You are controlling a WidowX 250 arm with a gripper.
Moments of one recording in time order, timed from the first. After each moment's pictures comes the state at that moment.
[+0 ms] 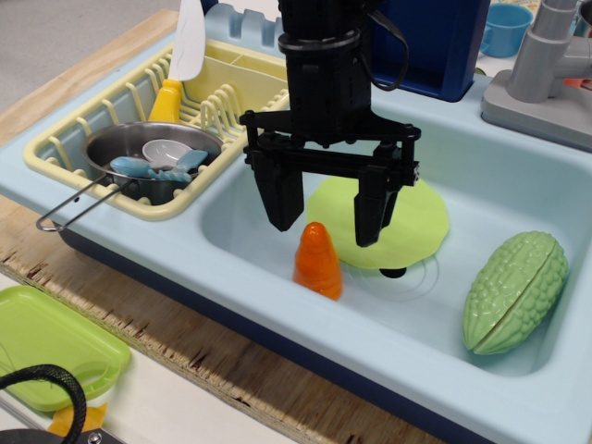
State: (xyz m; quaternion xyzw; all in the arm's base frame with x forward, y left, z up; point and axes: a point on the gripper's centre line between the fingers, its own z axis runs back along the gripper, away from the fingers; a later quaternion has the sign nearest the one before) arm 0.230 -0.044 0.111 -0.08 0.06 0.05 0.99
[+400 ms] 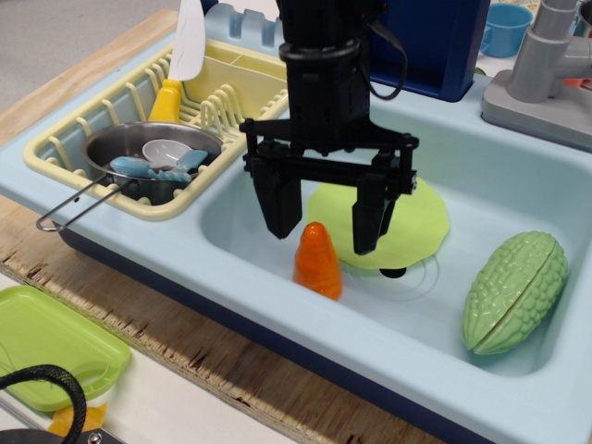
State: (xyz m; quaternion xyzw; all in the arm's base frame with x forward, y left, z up) arm 0.225 -0.044 0.102 -0.08 0.08 0.05 0.99
